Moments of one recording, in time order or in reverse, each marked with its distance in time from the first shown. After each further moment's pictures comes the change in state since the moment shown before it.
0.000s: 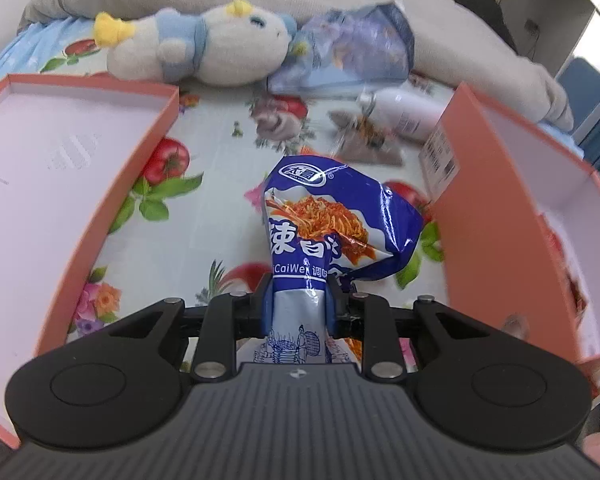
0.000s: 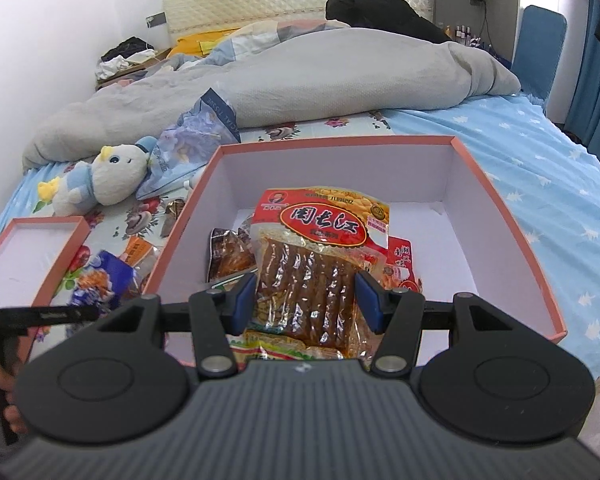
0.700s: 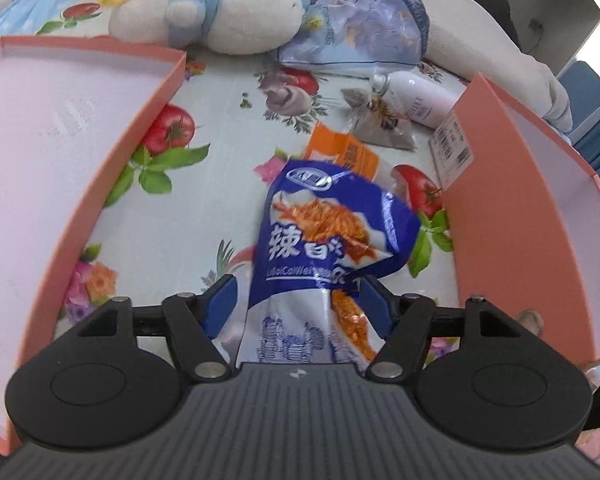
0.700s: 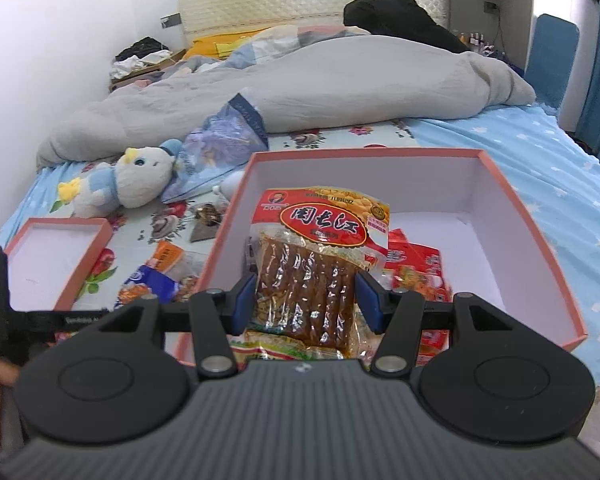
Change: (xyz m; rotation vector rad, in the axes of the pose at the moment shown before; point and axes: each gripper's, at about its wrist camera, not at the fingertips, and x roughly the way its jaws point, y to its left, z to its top) left arm 0.026 0.025 -0.005 -0.049 0.074 -0.041; right arm -0.010 0.027 0.003 -0.015 -0.011 0.014
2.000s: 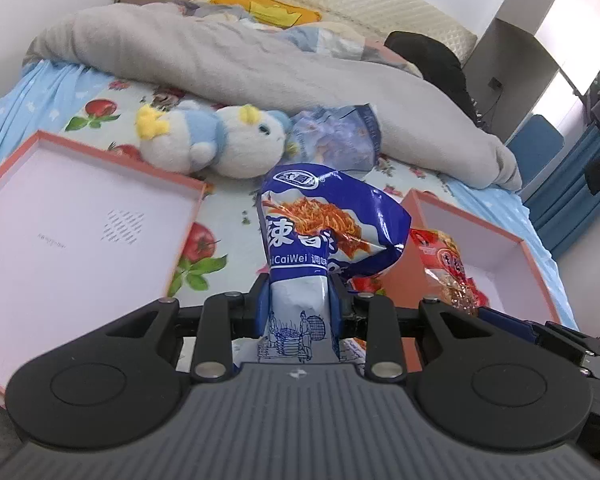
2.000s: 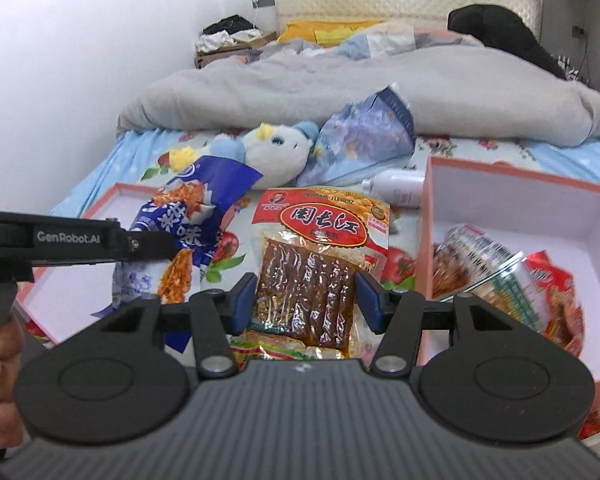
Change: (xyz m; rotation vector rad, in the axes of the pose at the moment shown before) left arm -0.164 0.013 0.042 0.012 -0.189 -0.099; right arm 0.001 0.152 0.006 -0.131 0.015 0.182
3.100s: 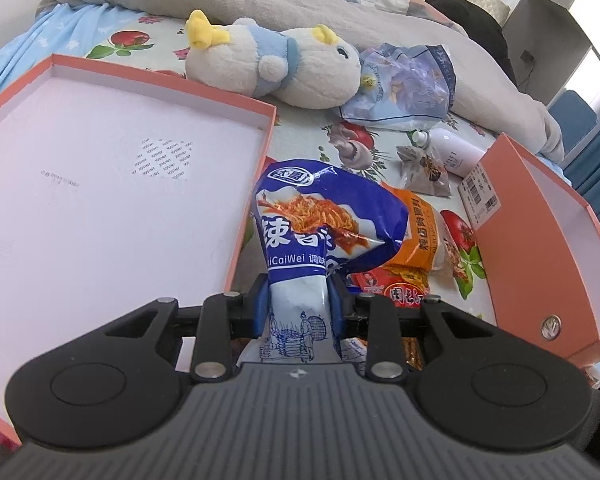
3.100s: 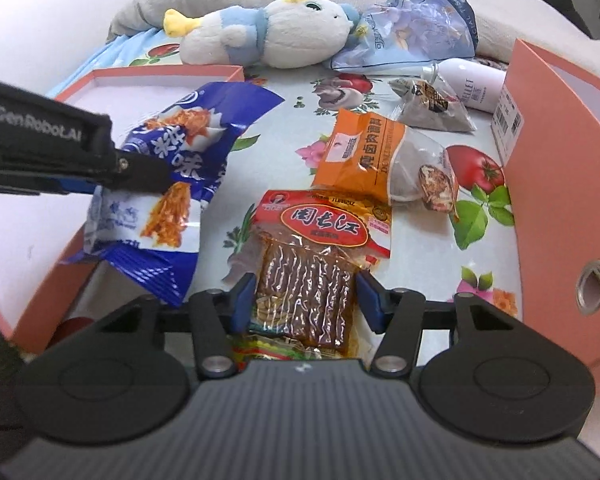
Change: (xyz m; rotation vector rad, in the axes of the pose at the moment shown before) left arm 0.094 0.091 -0.050 -0.017 0.092 0.062; right arm 0.134 0.056 -0.092 -0.078 0.168 -0.021
